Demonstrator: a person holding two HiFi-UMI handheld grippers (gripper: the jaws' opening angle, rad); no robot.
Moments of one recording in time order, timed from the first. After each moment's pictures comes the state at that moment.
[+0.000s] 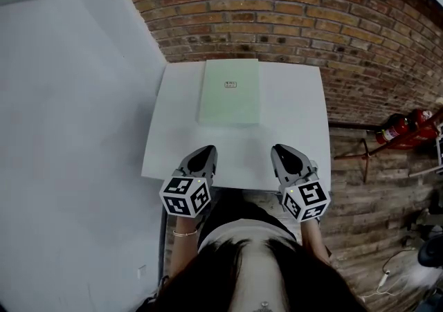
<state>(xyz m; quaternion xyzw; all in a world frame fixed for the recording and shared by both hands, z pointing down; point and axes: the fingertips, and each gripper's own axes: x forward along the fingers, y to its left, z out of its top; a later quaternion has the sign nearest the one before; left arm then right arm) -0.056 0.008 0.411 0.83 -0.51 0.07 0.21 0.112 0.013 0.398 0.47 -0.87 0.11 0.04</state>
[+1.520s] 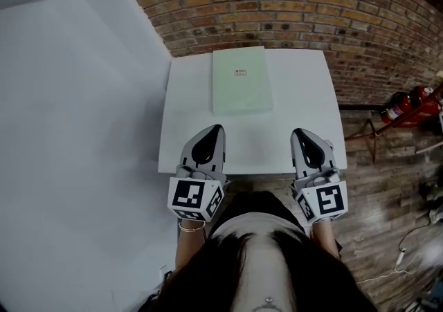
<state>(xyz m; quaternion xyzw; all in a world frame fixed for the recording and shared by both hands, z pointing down) -0.083 0.029 0.304 0.87 -0.50 0.02 0.01 0.085 0.055 0.307 0.55 -0.84 -0.02 -0.01</state>
